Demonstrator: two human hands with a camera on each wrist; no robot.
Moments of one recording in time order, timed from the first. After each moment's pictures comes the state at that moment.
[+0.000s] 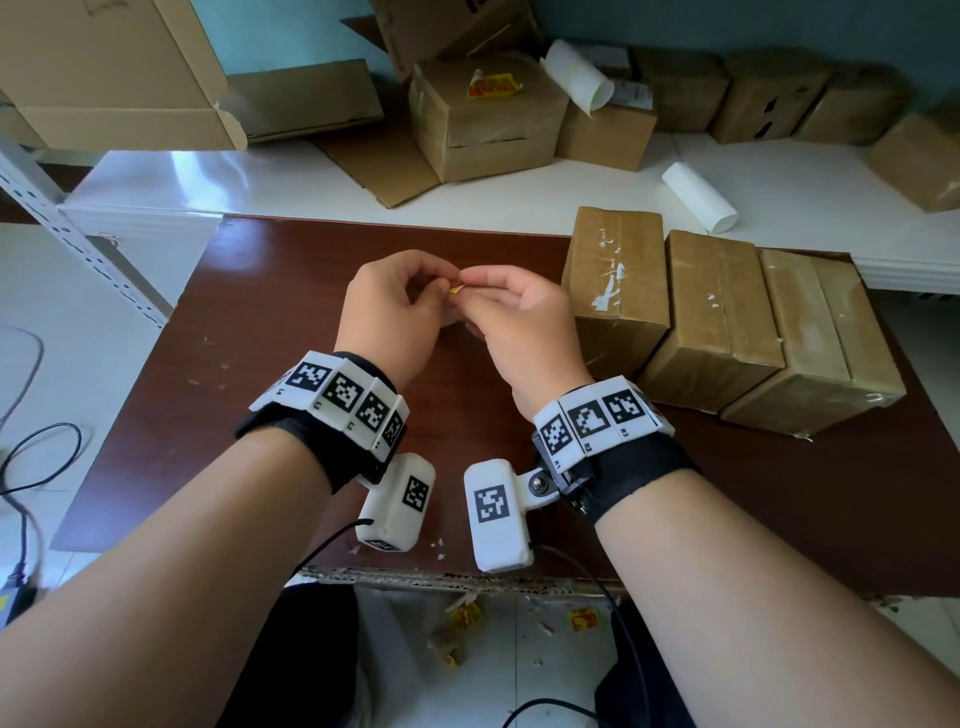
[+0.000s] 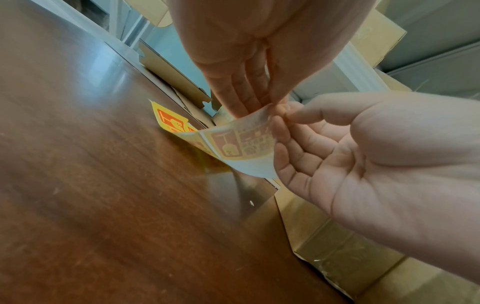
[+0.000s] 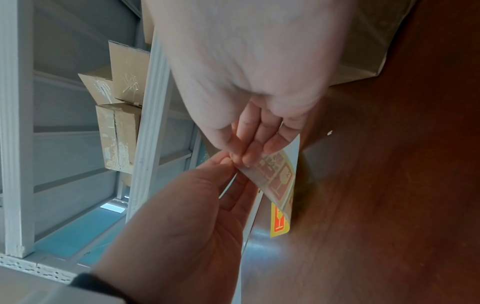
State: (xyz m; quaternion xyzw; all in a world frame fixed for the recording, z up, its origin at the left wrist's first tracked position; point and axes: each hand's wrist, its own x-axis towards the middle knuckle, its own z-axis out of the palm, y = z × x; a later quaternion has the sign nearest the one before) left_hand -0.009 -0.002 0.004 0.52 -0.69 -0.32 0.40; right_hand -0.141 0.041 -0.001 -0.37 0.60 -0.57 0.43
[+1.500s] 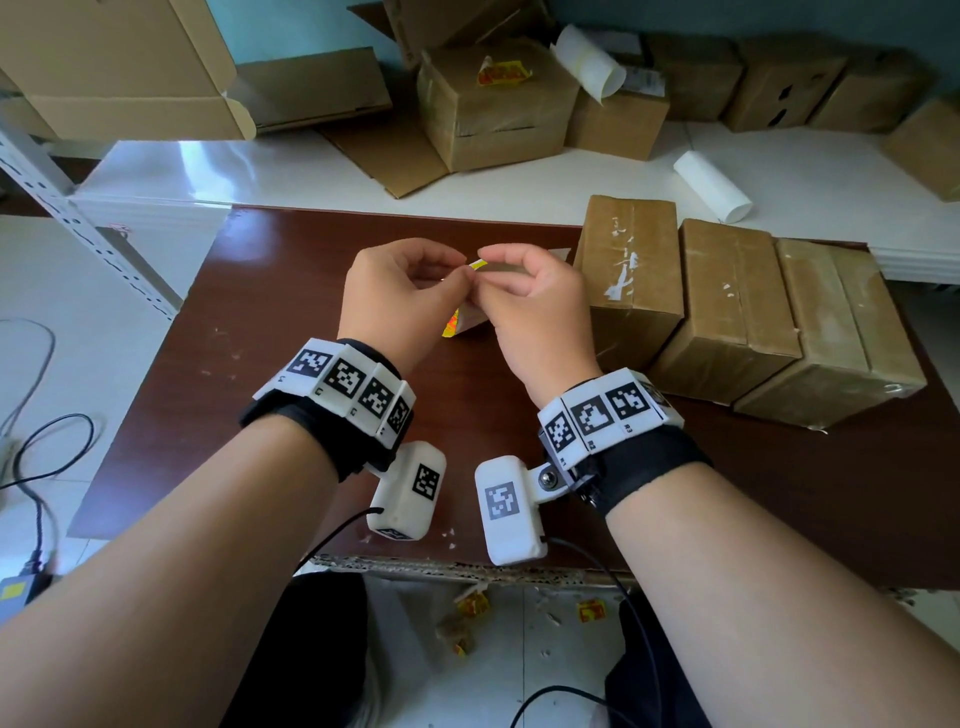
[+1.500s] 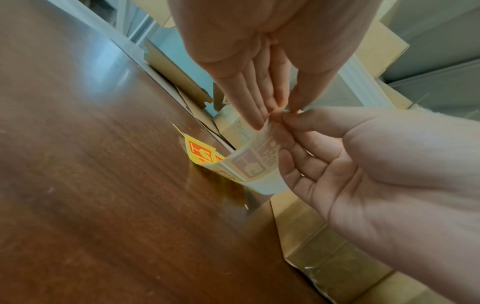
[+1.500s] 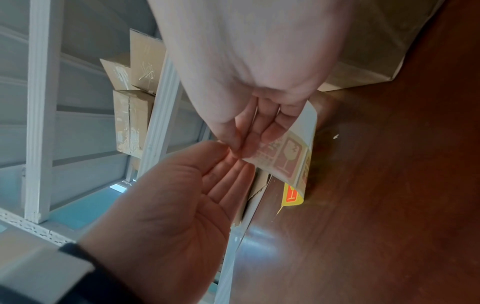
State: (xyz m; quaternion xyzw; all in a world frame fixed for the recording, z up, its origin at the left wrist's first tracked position) left_hand -0.007 0.001 0.011 0.52 -0.63 -0.37 0.43; right_hand -0.143 0.035 -0.011 -0.42 0.59 -0.57 0.37
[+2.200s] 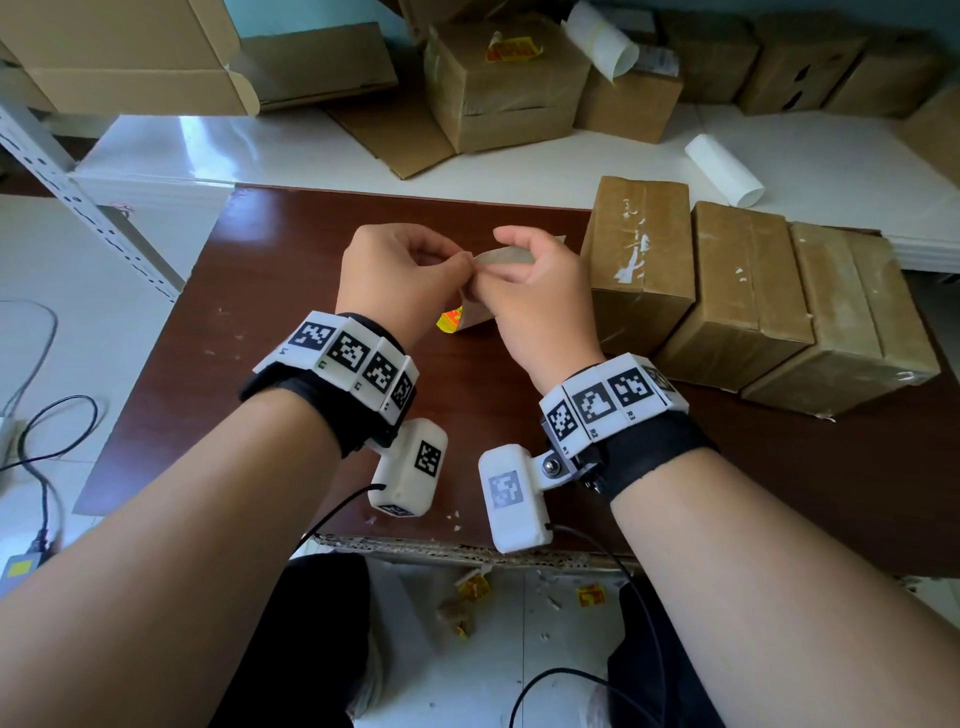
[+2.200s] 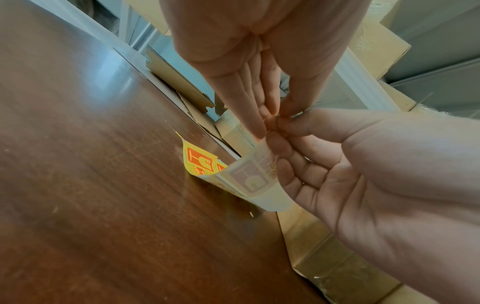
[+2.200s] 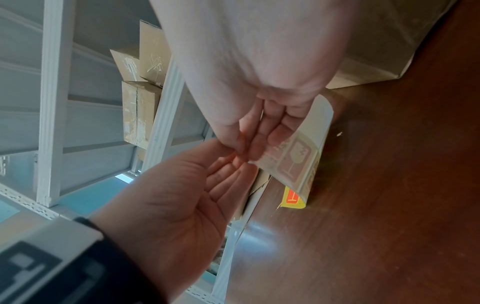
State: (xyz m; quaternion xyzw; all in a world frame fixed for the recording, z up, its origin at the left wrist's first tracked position) left_hand -0.003 0.002 0.016 0.56 -0.61 -0.39 0.40; right_hand -0.138 0.037 -0.009 -0.44 0.65 -0.52 0.35
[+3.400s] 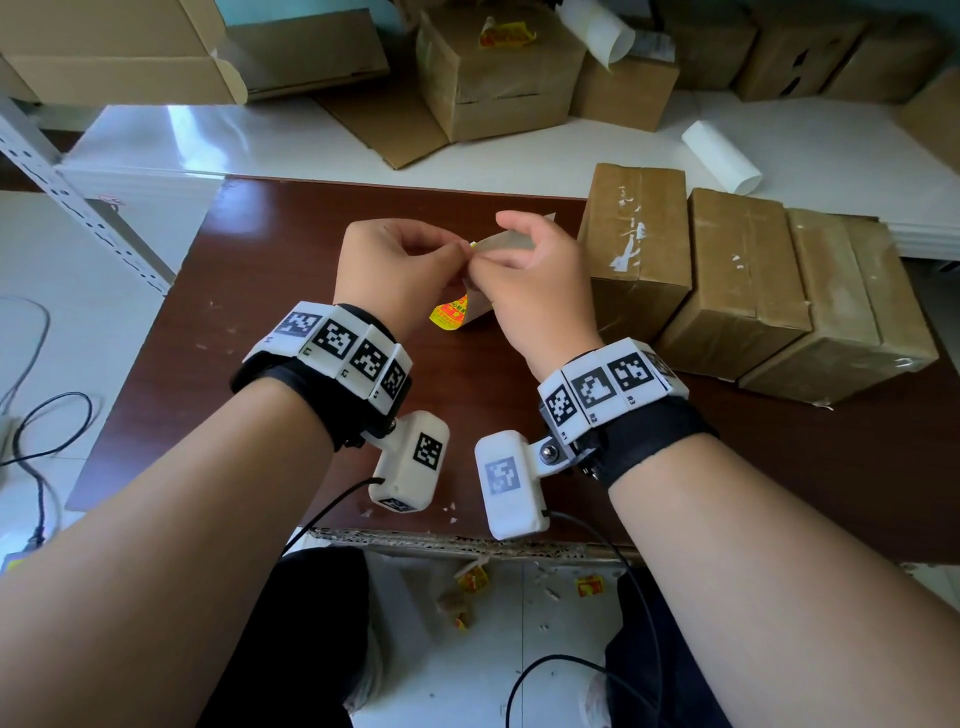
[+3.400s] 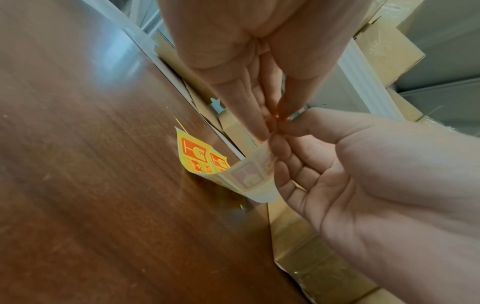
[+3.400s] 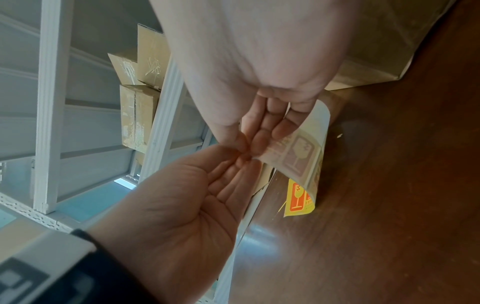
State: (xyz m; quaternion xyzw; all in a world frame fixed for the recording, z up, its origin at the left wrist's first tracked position) left_hand -0.008 0.003 0.012 0.54 -0.56 -0.47 0.42; right_hand -0.140 0.035 -0.007 -0.42 0.65 -0.53 0.35
